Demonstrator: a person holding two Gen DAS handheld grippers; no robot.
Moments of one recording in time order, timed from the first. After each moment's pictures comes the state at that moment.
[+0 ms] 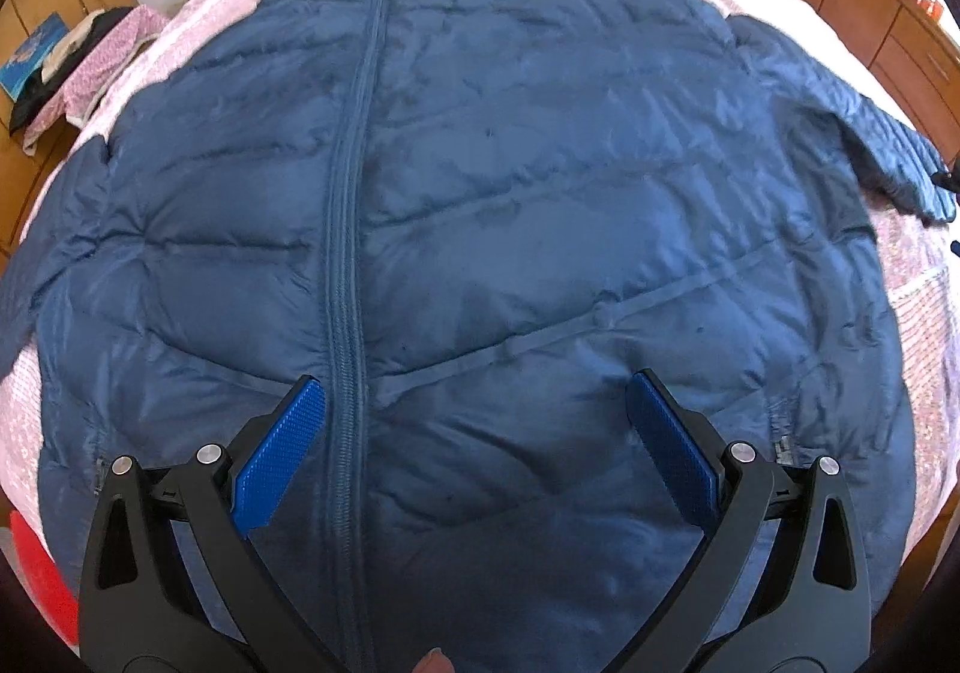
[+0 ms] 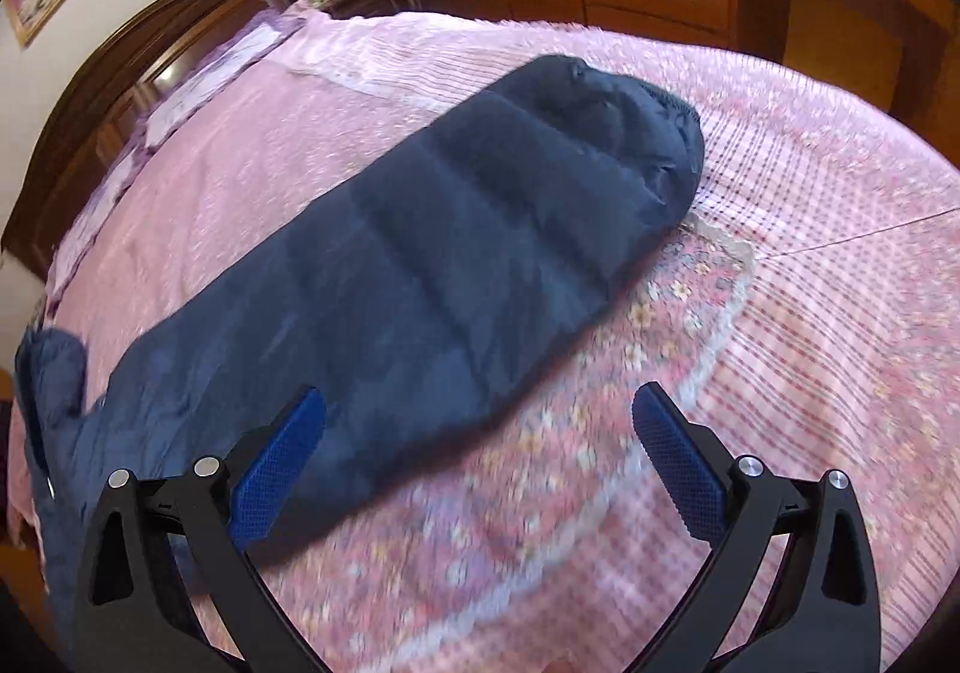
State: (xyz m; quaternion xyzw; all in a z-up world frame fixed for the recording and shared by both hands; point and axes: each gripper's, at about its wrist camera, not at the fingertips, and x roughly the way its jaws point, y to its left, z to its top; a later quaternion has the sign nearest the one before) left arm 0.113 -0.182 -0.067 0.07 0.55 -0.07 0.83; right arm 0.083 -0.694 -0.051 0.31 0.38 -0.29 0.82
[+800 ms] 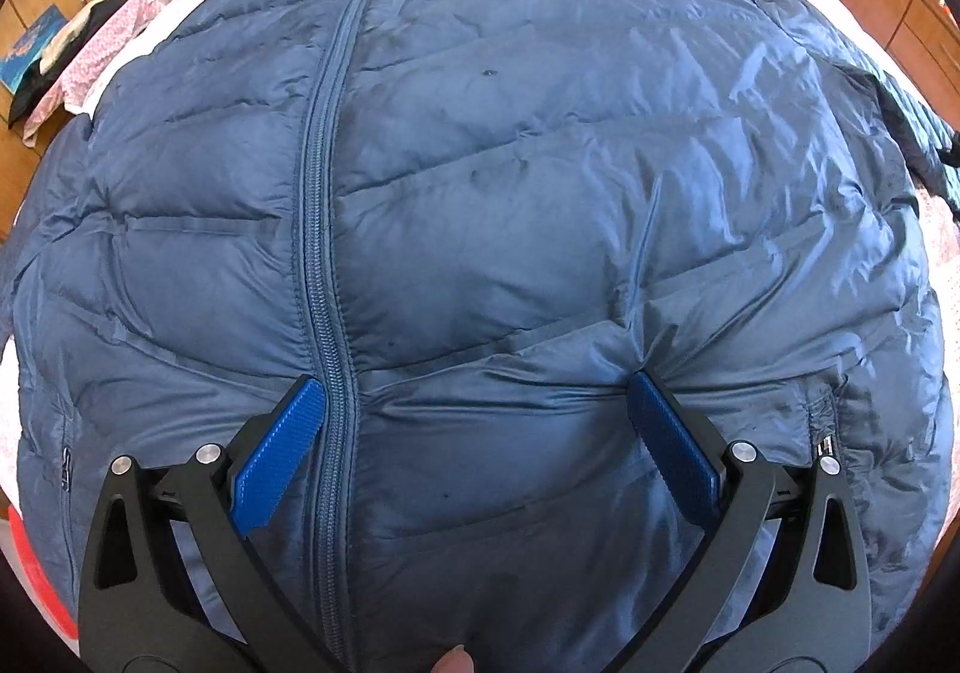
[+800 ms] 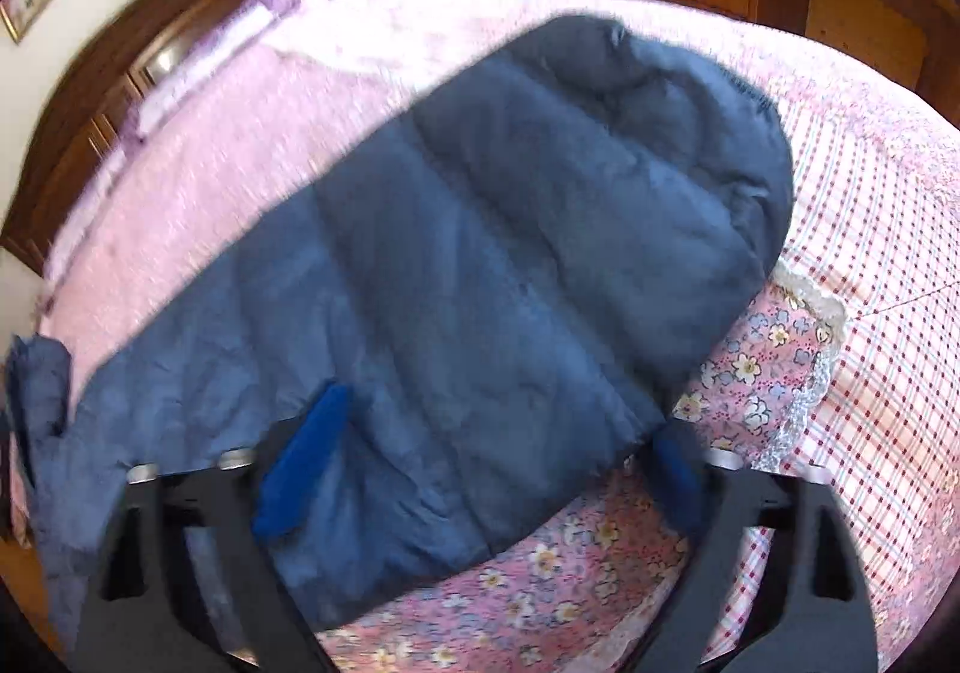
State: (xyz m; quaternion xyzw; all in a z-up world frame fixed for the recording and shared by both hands) left arm 0.118 -0.189 -0.098 0.08 0.56 -0.06 0.82; right arm 0.116 -0.723 -0.076 0.32 0.39 -0.28 0.82
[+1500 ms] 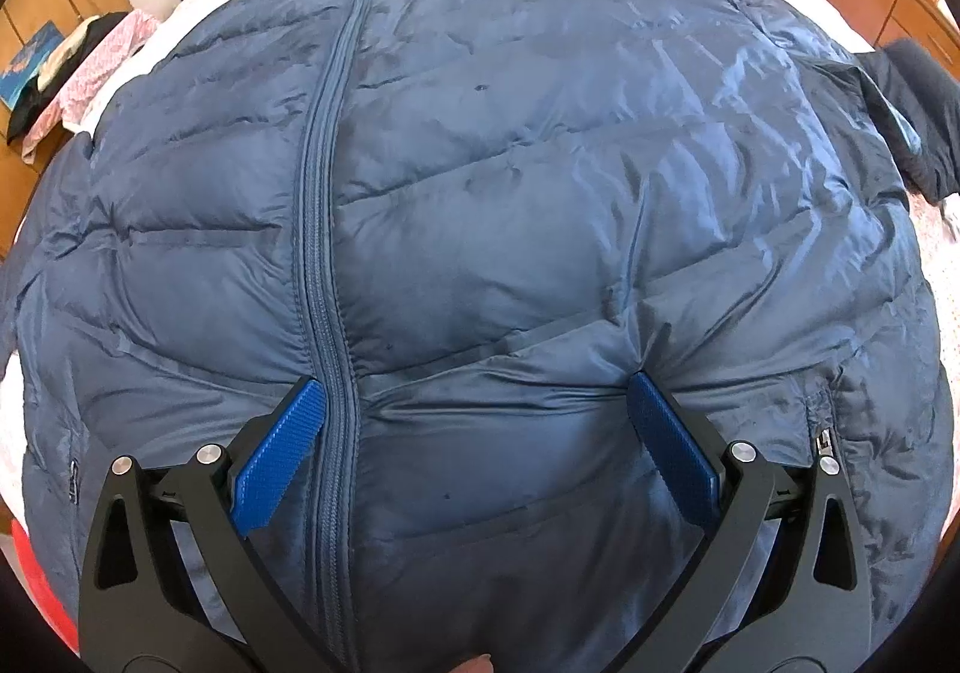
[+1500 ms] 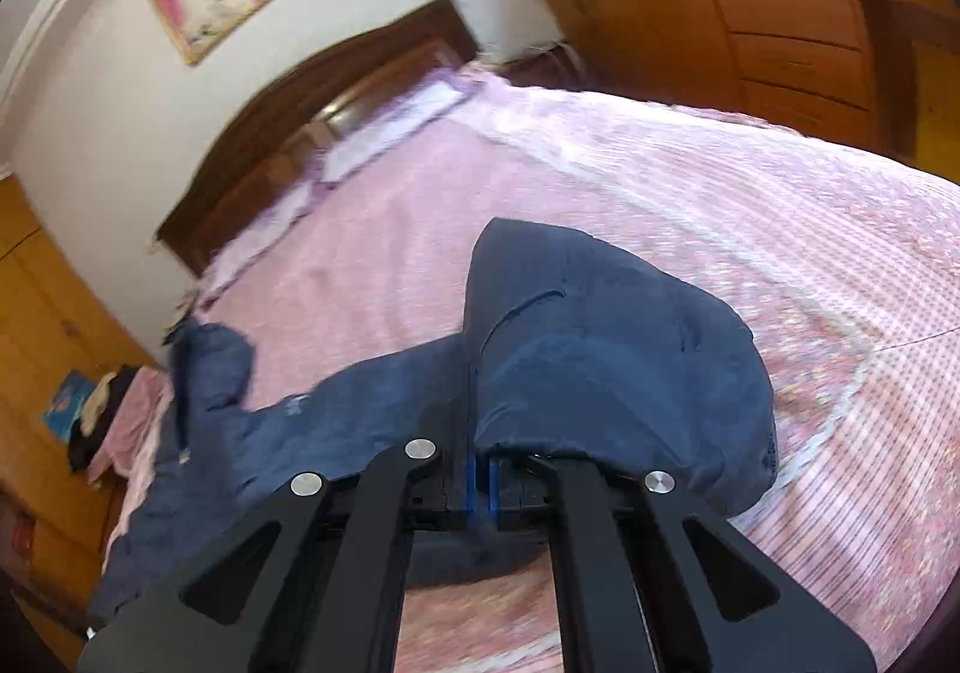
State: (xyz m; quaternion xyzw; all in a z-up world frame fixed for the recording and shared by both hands) left arm 0.113 -0.187 -0.093 0.09 0.54 -0.07 0.83; right arm 0.074 -0.643 0.022 0.30 0.26 -0.10 0.91
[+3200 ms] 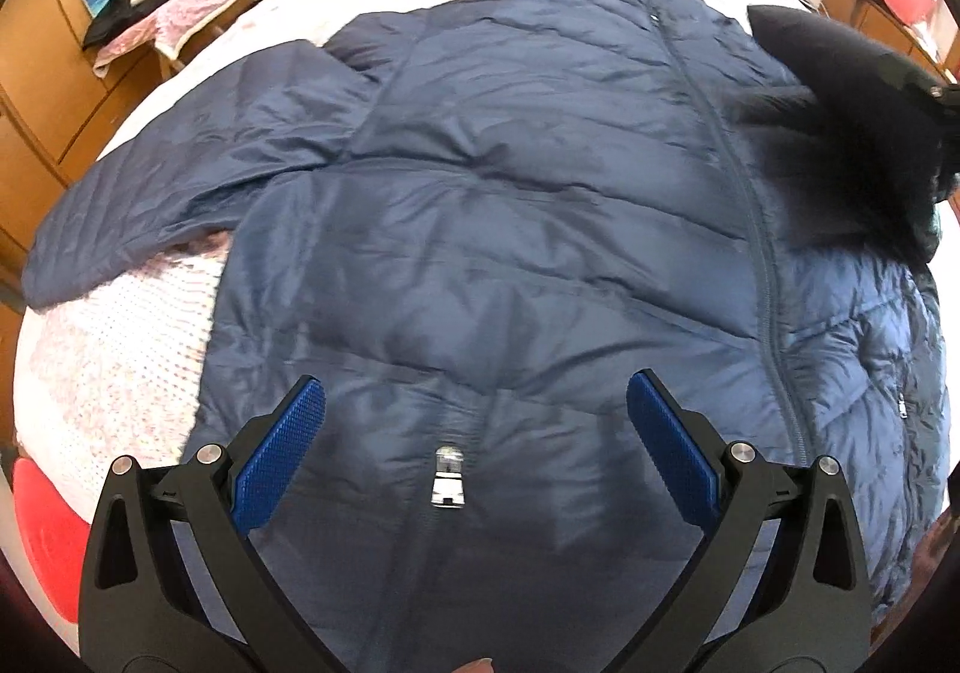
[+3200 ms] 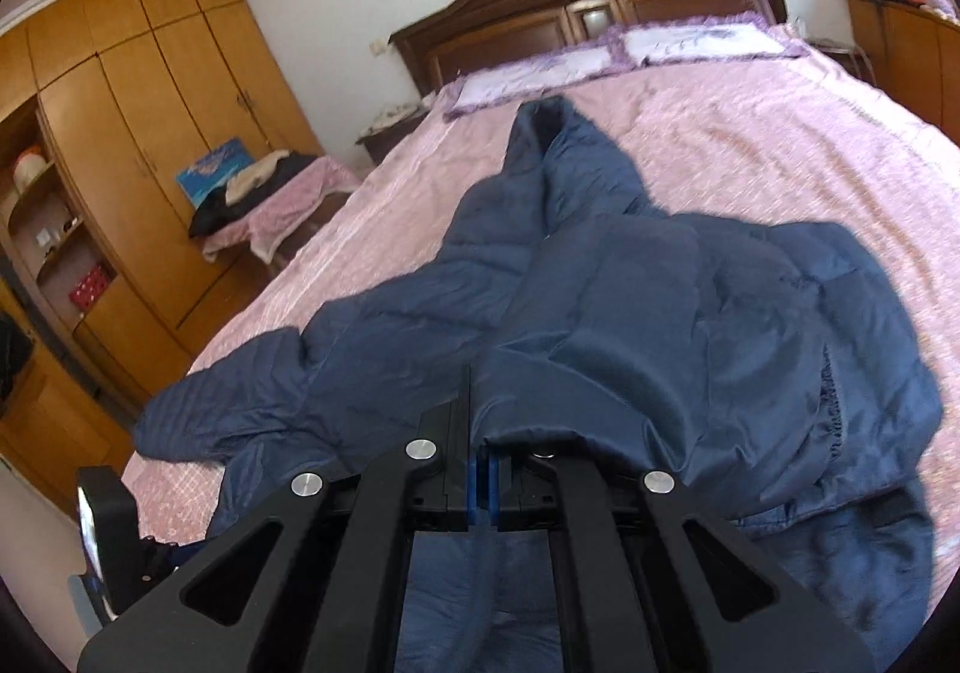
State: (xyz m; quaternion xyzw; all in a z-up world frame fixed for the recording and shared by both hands) left arm 0.100 0.034 -0.046 0.02 0.53 0.01 0.85; right arm 0.160 -0.225 0.046 0.15 0.34 0.14 0.92
